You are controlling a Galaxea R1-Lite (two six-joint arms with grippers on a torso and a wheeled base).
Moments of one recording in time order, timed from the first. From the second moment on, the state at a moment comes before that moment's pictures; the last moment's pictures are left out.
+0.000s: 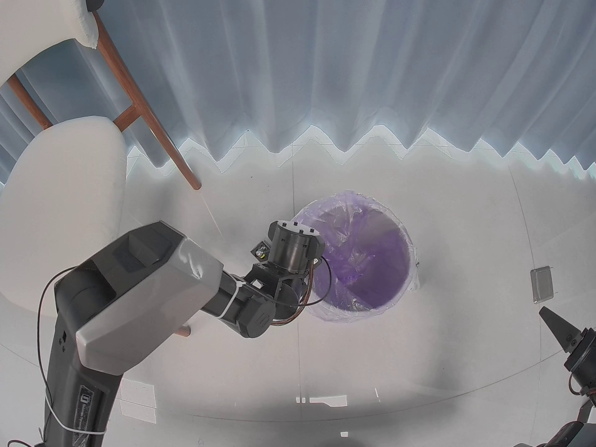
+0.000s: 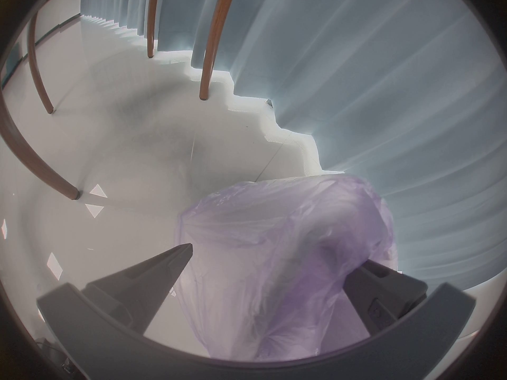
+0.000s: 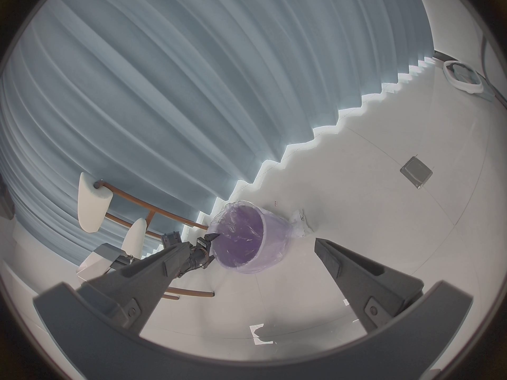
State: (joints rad) left arm -0.65 2.43 -1.41 -0.58 0.50 -1.00; right arm 0.08 0.73 -0.02 -0.57 0.04 0.61
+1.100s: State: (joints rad) left arm -0.70 2.00 -0.85 -0.64 0.35 -1.15; right arm 0.09 0.57 -0.04 -0.27 0.09 0.53
